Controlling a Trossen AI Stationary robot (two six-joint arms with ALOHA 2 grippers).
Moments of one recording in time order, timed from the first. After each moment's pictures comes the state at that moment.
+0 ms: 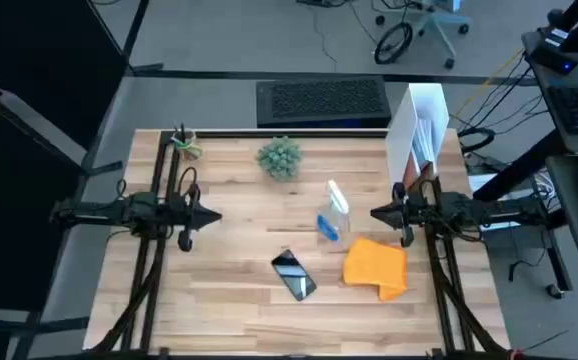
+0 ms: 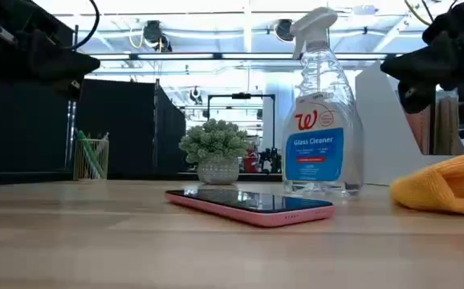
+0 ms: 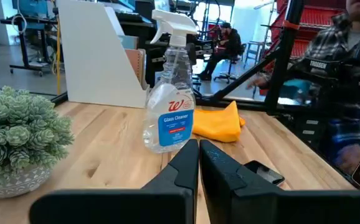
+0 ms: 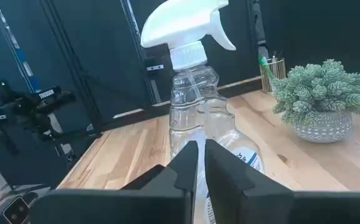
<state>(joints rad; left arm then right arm) -0.06 0.02 0.01 0.01 -0.01 -0.10 0.09 0.02 0.01 0.03 0.13 0.27</state>
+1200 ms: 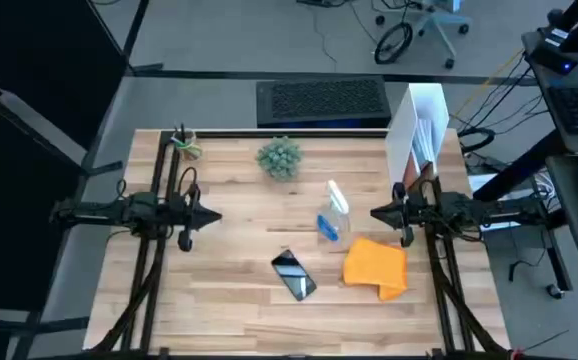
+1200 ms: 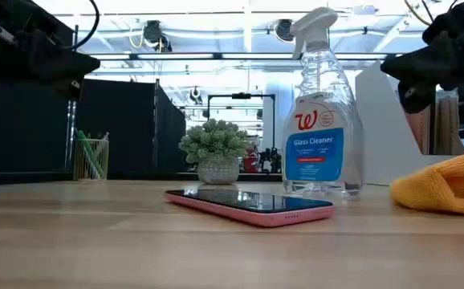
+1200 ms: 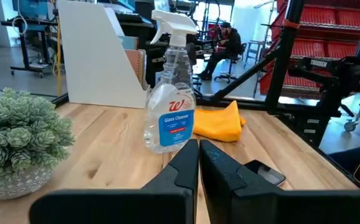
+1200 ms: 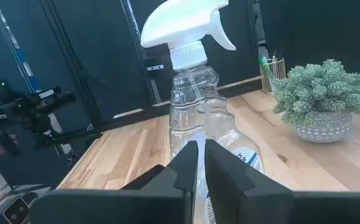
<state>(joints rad) -0.06 0.02 0.01 0.01 -0.02 -0.07 0.09 0.02 0.01 0.03 0.13 0.27</state>
